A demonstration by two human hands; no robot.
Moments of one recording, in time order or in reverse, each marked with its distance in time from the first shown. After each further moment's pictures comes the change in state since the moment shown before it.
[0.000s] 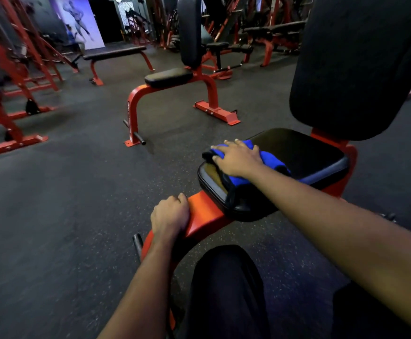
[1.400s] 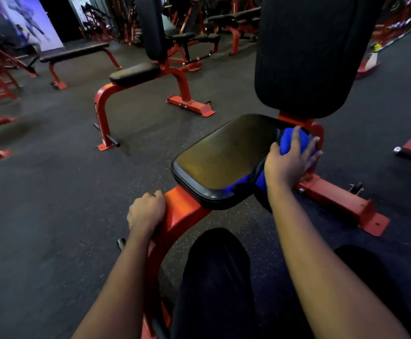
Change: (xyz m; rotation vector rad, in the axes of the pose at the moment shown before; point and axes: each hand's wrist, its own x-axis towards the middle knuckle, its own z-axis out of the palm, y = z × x) left_hand -0.001 0.012 -0.018 -0.067 -0.131 -0.147; right_hand -0.087 0.095 0.024 0.866 0.836 0.799
